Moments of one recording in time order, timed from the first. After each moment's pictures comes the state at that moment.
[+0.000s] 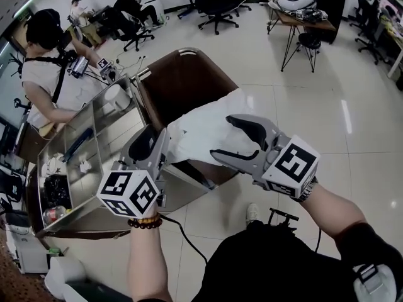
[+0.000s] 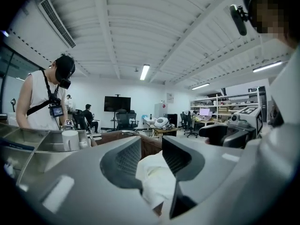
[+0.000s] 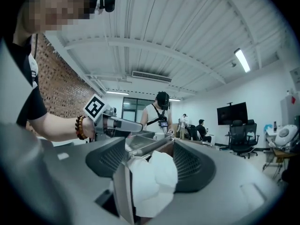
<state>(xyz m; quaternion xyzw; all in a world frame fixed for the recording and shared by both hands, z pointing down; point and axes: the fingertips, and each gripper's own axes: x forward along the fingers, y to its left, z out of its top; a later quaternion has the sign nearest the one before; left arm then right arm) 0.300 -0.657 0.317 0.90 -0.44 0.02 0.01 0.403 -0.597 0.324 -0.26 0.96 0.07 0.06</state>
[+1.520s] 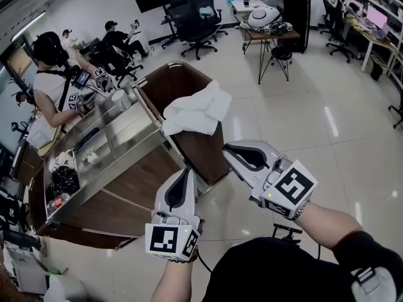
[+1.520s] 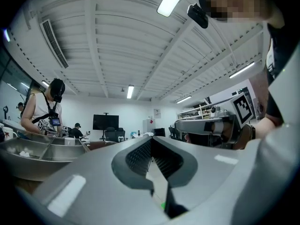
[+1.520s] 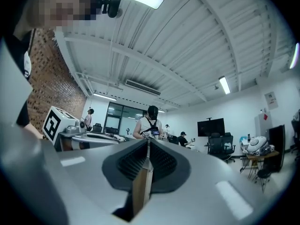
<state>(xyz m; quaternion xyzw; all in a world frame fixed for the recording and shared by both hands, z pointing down) 0.317 -0.308 0.332 0.90 -0.41 -0.08 -0.12 0.391 -0.303 0.305 -0.37 0.92 0.12 0.10</state>
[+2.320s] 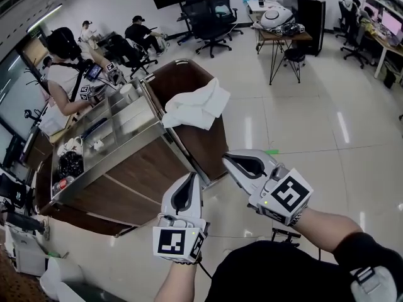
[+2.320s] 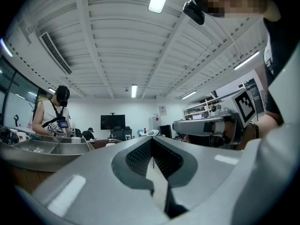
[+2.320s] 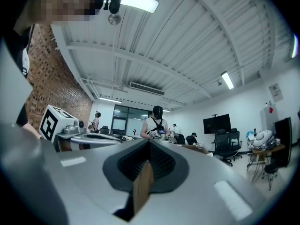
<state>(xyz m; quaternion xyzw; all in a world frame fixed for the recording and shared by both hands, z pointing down) 0.366 -0.259 0.342 0.88 -0.45 -0.06 -0.13 0.429 -0.261 0.324 -0.34 0.93 0.10 0.10</state>
